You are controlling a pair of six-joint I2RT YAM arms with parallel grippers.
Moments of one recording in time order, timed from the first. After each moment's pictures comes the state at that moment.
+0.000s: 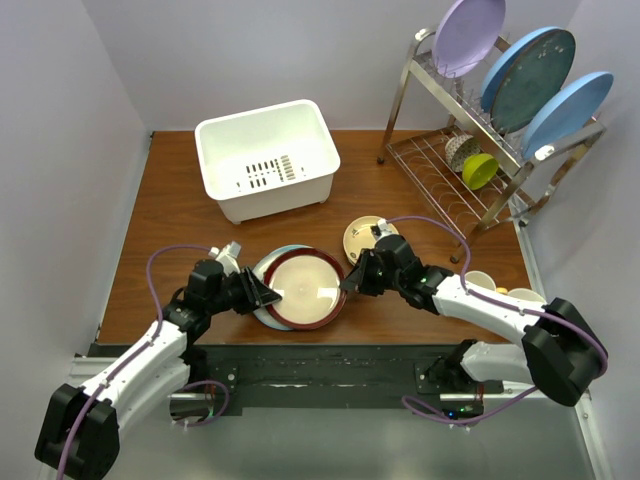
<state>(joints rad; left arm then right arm) -0.39 0.76 0.21 -0.07 0.41 -0.87 0.75 1.22 0.59 -0.06 -0.13 0.90</state>
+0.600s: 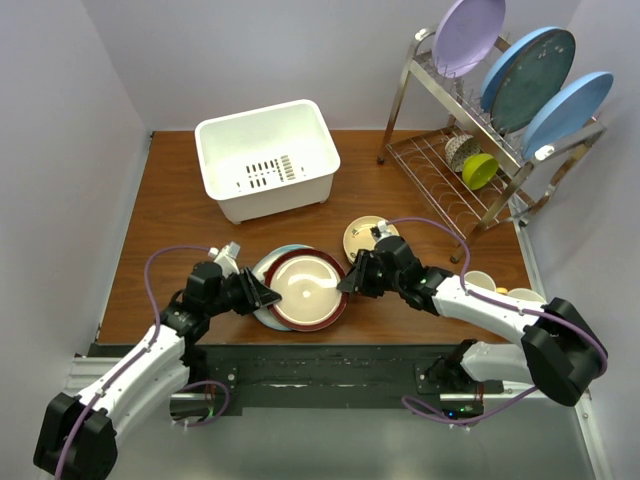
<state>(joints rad) -0.40 0.71 0.21 -0.09 0.40 -0.88 0.75 1.22 0.58 -0.06 -0.13 0.91</state>
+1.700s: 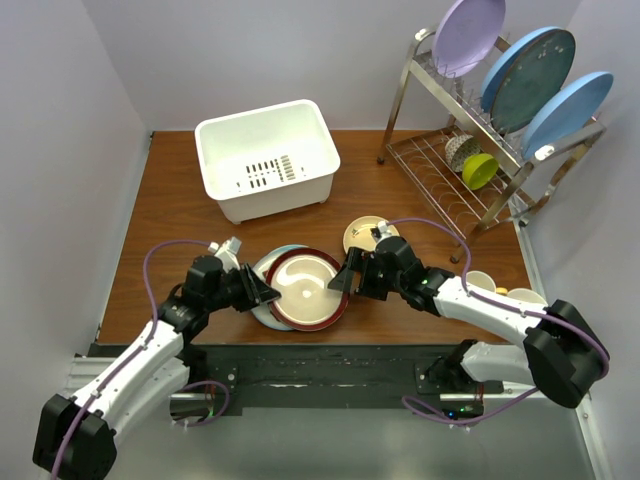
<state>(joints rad) -0.41 0.71 0.29 -0.19 0.39 -0.85 0.75 1.21 0.57 -0.06 -0.15 0.91</state>
